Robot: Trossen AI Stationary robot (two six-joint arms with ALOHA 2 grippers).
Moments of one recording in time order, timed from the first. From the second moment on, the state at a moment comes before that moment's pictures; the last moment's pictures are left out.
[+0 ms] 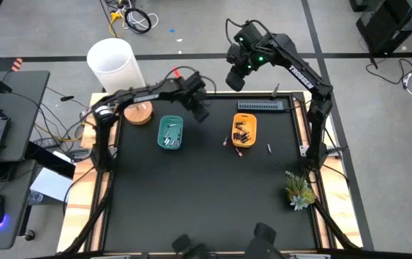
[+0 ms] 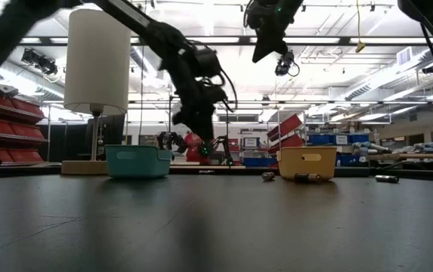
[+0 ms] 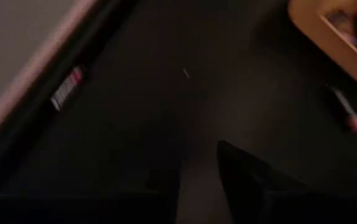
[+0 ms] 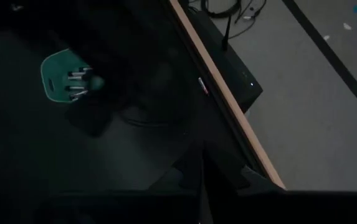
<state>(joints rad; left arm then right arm) 0.56 1.97 1.59 -0.70 0.08 -0.08 -0.67 1.95 2.35 -1.36 -0.18 -0.15</state>
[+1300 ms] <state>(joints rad) 0.71 2.34 1.96 -0.82 0.06 0.18 -0.62 1.94 2.35 -1.32 -0.20 -0.13</state>
